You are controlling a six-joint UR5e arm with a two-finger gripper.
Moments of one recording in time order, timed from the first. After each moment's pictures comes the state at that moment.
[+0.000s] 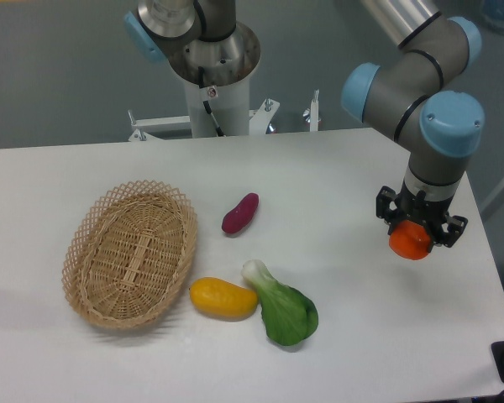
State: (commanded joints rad) arm 2.72 -2.02 -1.49 -1.05 1.58 1.31
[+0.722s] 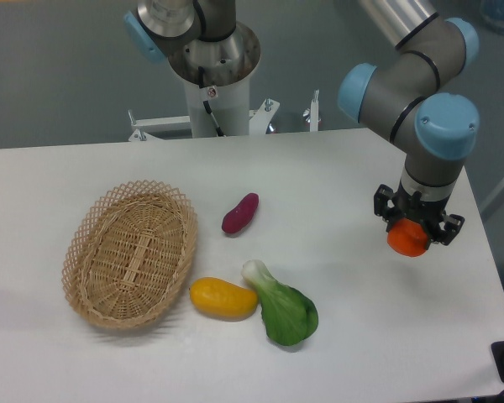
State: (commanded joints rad) arm 2.69 -2.01 -1.51 -1.07 1.60 1.27
